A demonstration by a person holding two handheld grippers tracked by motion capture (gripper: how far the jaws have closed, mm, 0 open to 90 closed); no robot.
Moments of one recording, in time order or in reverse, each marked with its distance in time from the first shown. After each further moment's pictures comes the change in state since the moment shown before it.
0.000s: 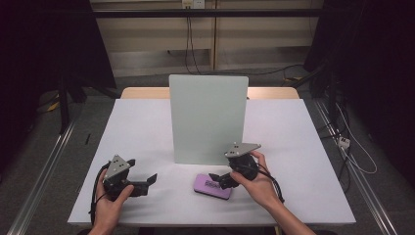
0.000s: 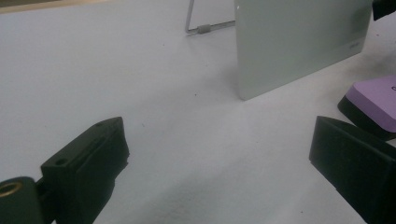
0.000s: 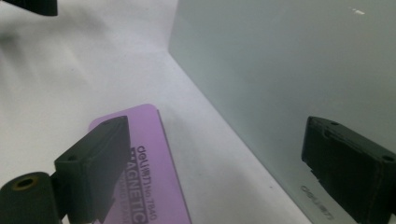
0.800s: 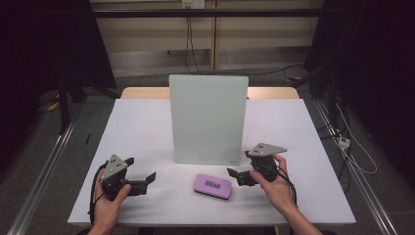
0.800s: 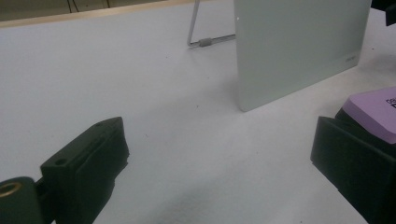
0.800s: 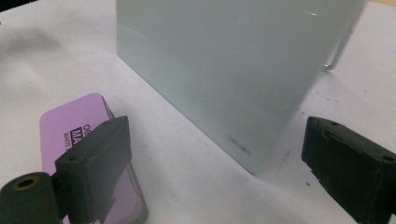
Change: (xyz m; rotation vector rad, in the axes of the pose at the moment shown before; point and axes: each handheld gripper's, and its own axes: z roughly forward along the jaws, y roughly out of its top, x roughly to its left) left arm 0.001 0.001 -0.003 -0.048 0.006 -0.016; right arm -0.026 -0.032 -0.033 -0.080 -0.113 0.136
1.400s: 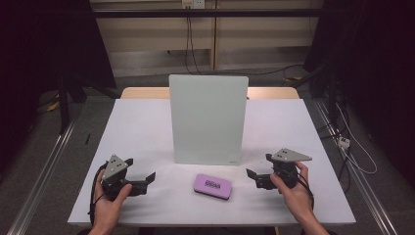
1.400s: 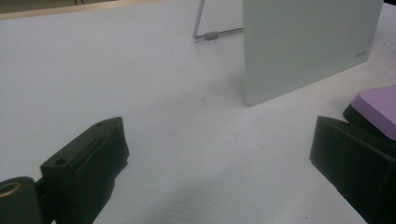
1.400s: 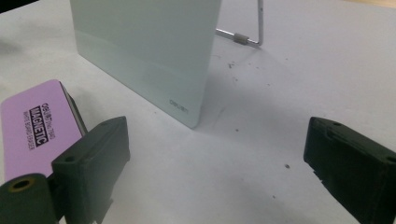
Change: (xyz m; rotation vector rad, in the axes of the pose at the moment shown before) left arm 0.000 -0.001 0.000 0.023 0.019 -0.007; right arm -0.025 -0.030 -0.037 -0.046 -0.106 0.070
